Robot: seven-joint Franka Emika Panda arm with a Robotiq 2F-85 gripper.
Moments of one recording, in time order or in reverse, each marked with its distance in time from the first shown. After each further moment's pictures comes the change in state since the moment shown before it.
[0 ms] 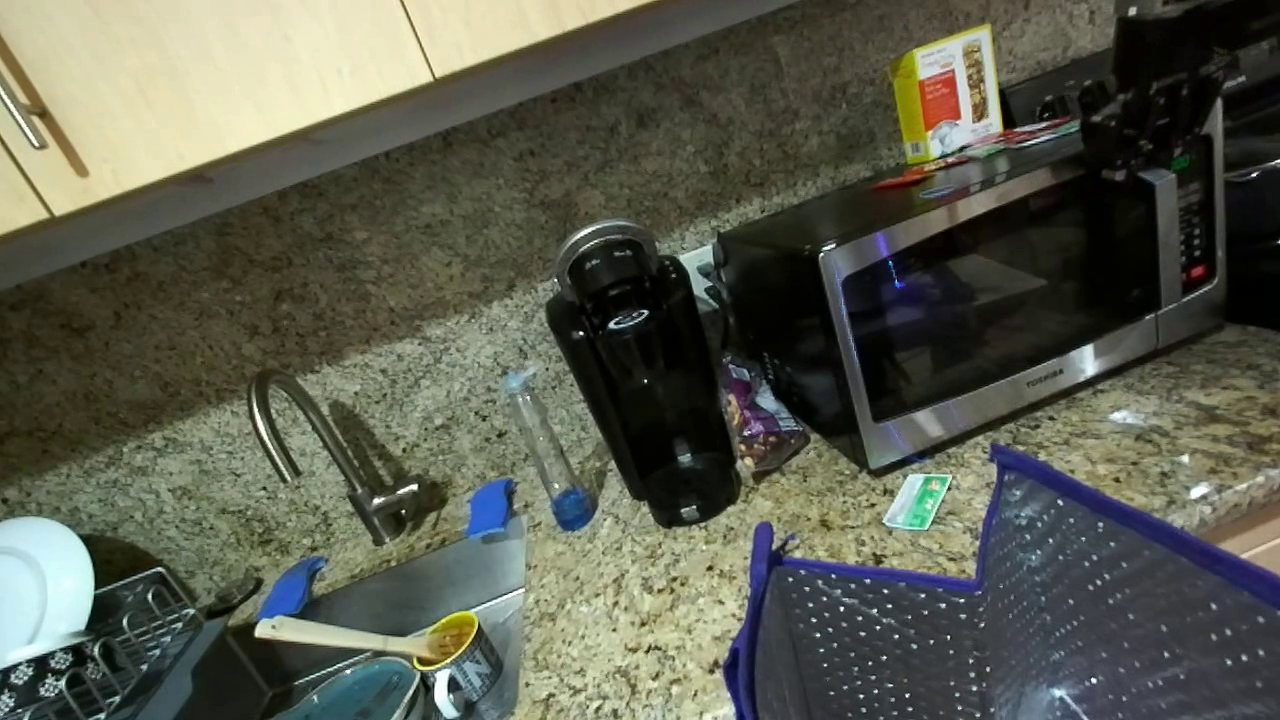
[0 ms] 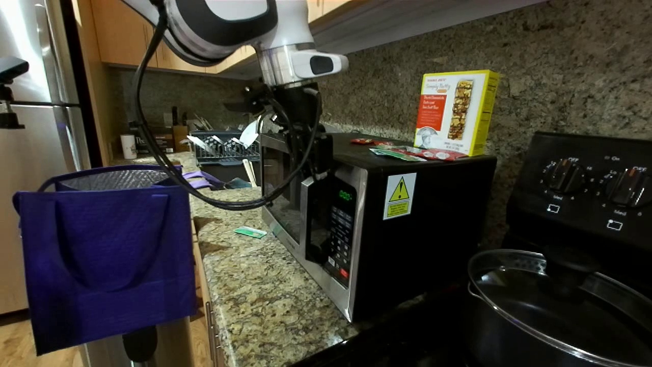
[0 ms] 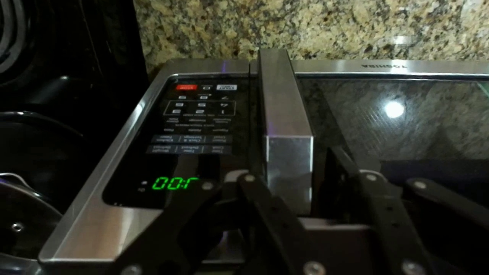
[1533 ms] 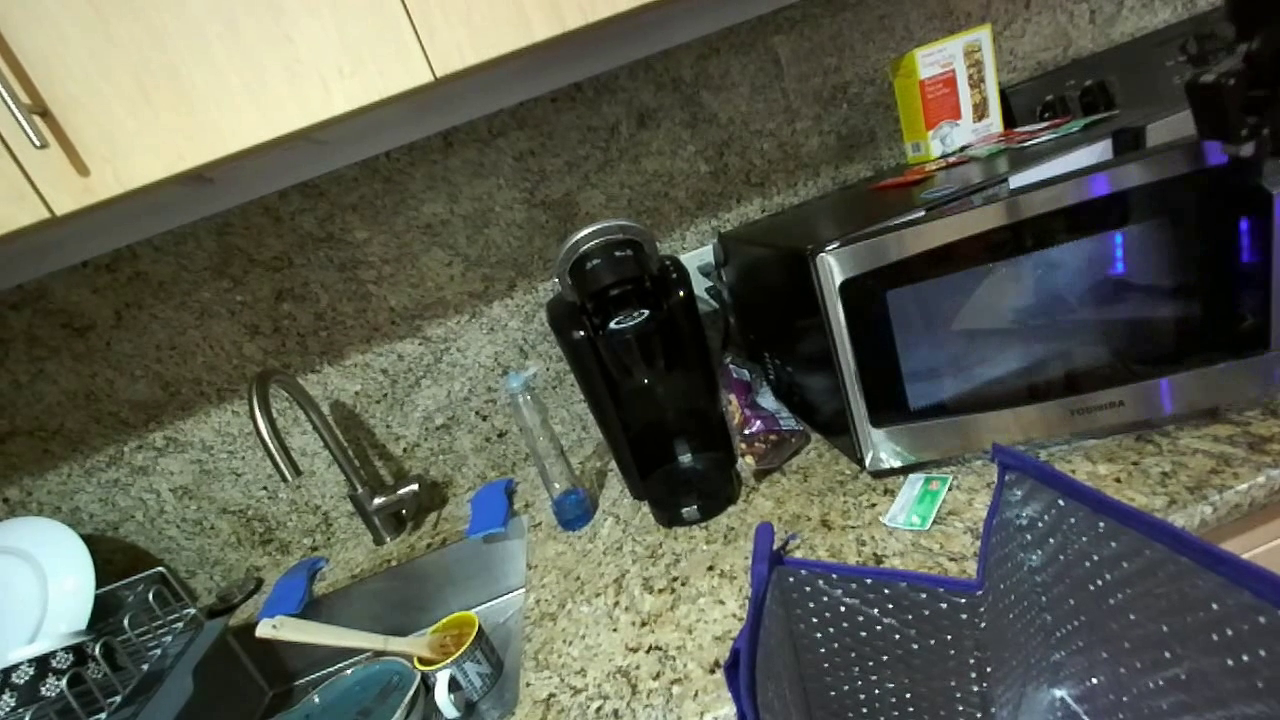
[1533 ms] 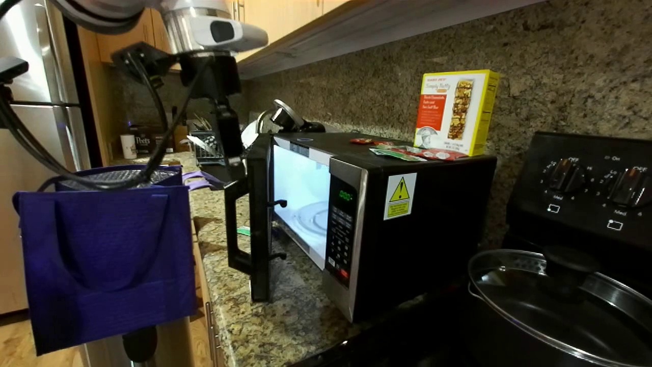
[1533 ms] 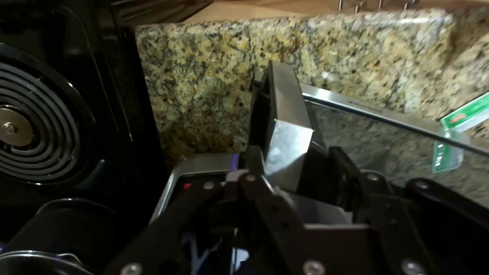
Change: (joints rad) arm 0.057 -0.349 0.052 -0.300 -0.094 -0.157 0.229
